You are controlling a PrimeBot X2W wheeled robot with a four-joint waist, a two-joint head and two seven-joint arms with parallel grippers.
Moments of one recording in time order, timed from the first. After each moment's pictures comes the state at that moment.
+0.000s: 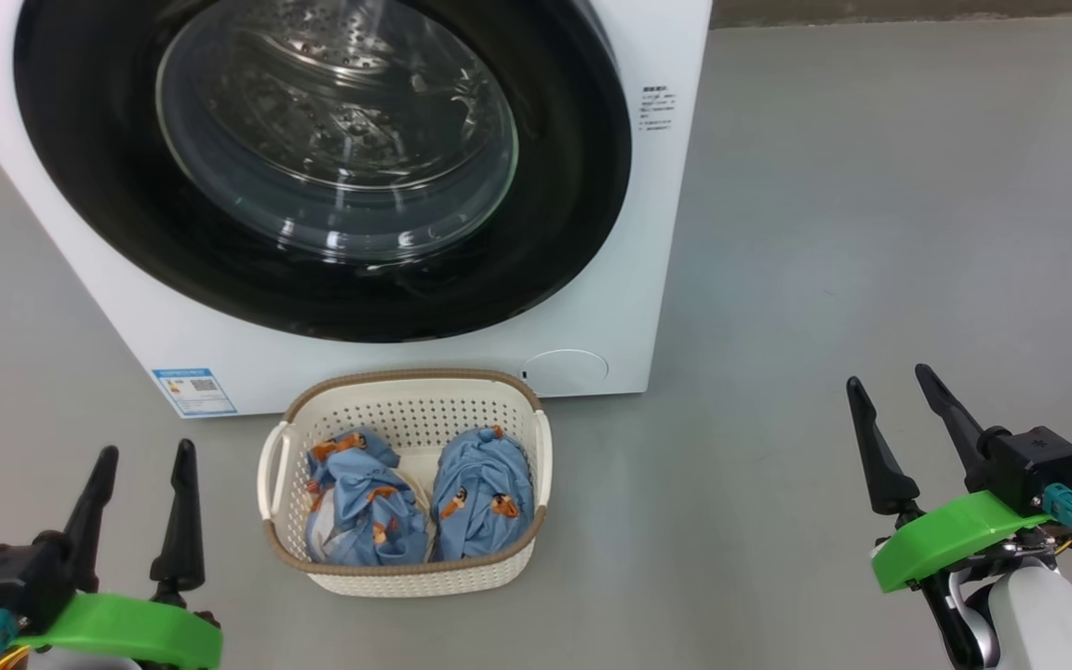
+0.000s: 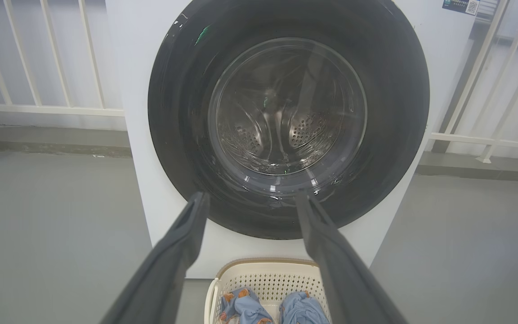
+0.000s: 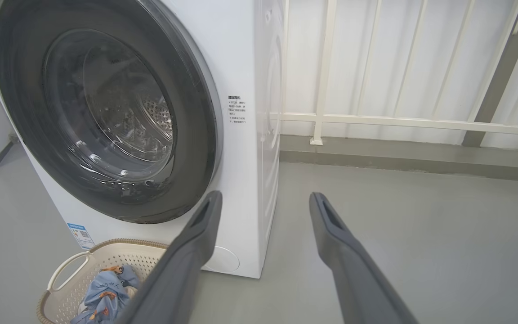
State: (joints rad) left arm -0.11 0.19 -0.03 0.19 -0.37 -0.13 -0.26; right arm -0.25 -0.16 -0.01 0.34 0.17 0.13 -0.25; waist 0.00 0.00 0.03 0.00
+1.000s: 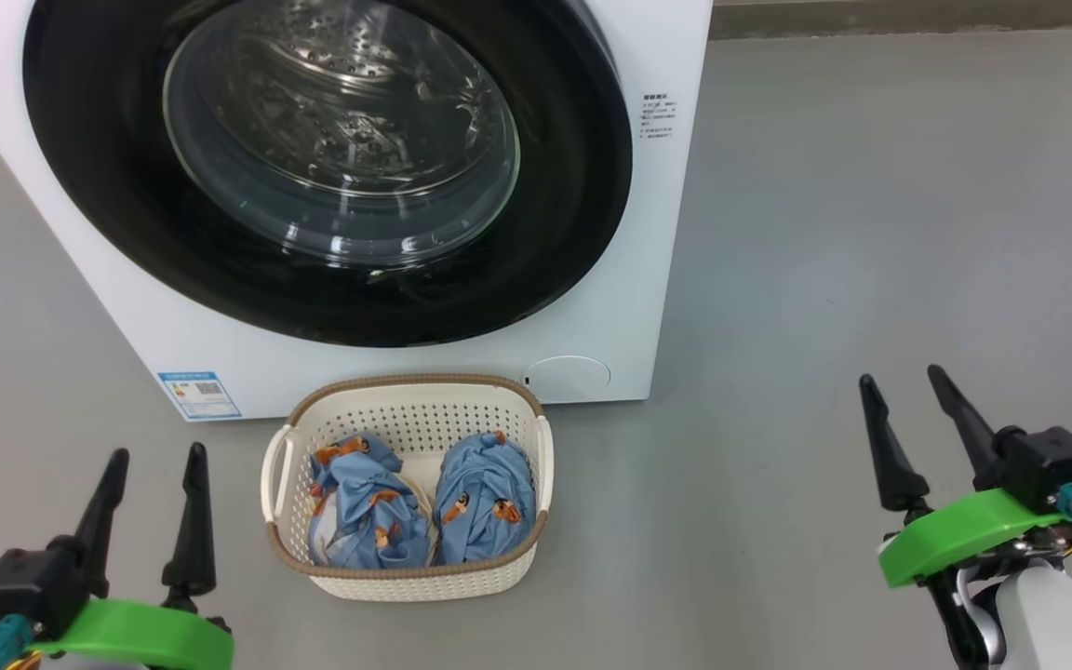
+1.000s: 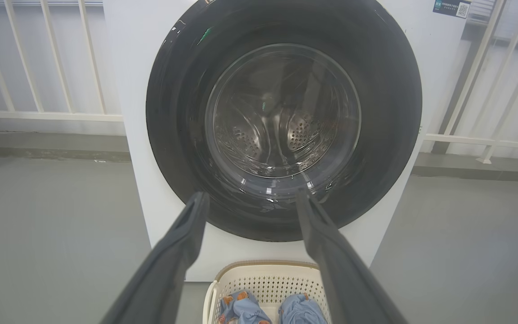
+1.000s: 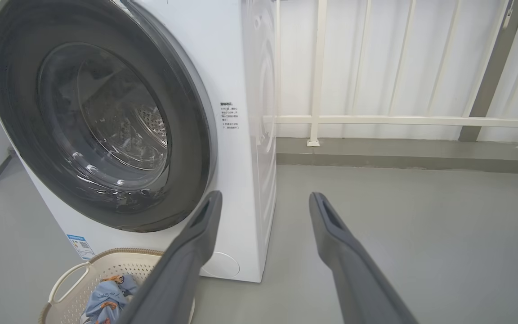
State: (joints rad) left arm -0.10 0.17 -0.03 0.18 -0.34 -0.13 -0.26; right arm -0.25 -0.15 -0.04 0.35 0.19 0.13 -0.25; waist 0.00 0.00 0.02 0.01
